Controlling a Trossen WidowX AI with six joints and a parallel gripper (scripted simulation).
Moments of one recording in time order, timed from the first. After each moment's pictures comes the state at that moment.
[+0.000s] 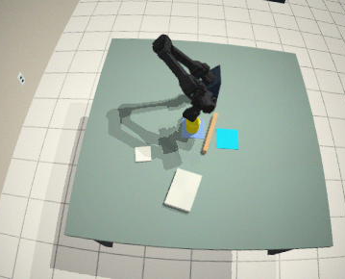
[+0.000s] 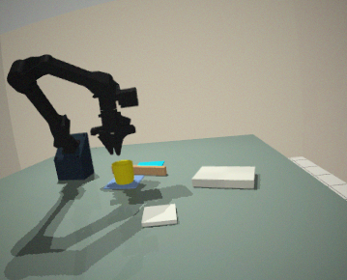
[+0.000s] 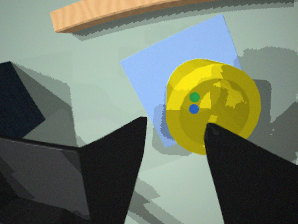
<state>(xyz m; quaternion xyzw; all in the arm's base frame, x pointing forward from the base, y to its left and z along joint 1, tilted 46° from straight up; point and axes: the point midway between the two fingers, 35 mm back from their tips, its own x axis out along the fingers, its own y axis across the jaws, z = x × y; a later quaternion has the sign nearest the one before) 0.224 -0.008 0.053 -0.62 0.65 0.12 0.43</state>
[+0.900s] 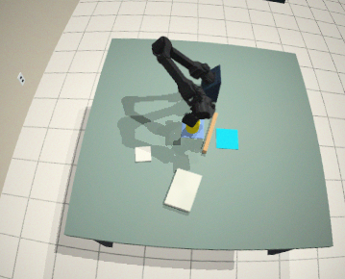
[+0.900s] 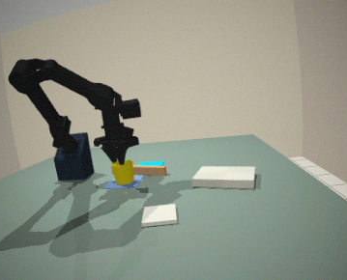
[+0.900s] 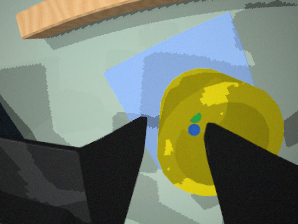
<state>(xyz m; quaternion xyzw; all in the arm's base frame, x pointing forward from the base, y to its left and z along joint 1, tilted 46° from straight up) 0.235 -0.034 0.026 -0.62 0.64 0.12 0.43</state>
